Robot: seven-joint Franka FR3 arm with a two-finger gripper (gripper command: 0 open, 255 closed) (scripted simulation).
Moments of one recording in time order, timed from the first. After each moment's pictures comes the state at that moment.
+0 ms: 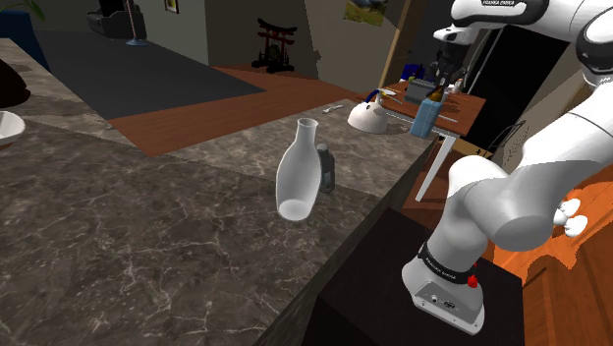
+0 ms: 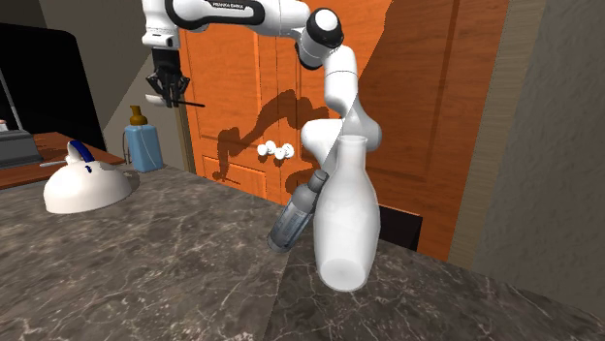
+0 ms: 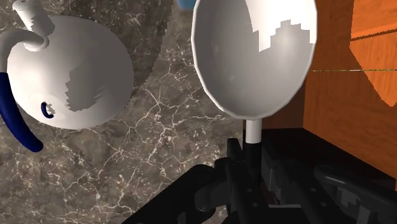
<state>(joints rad) 0.55 -0.48 -1.32 -1.71 -0.55 1.64 -2.28</state>
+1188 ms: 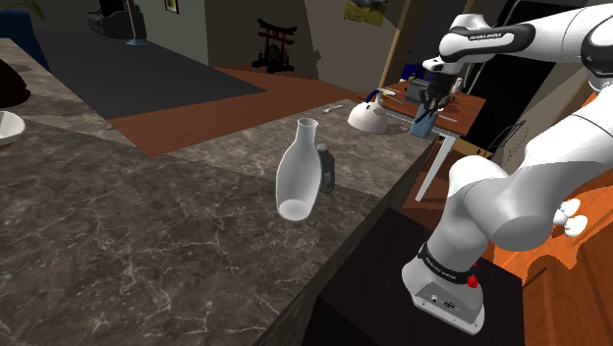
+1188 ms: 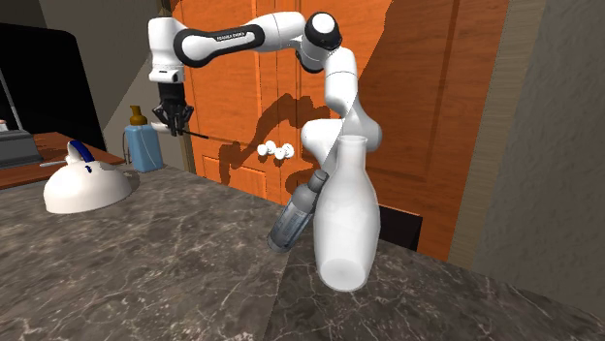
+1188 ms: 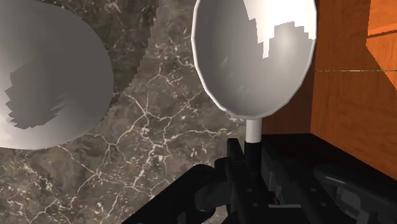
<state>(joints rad) 0.54 -0.52 -1.40 -1.94 -0.62 1.86 -2.23</state>
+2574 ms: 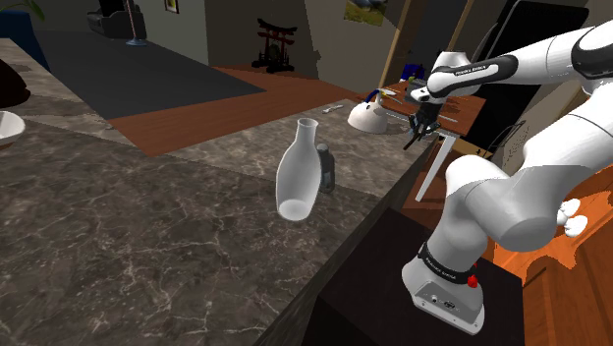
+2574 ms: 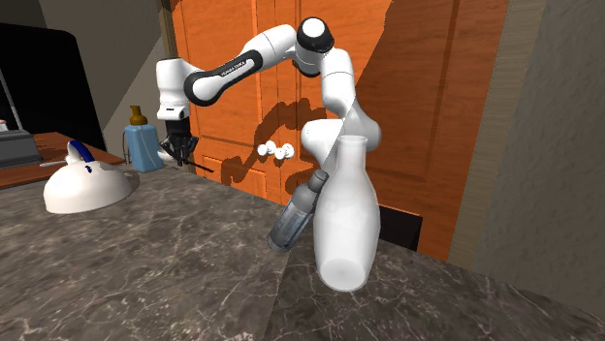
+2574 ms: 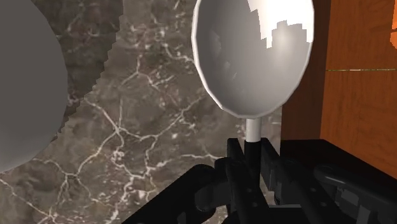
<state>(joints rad) 0.65 -0.54 -1.60 -2.11 -0.72 2.10 -2.15</state>
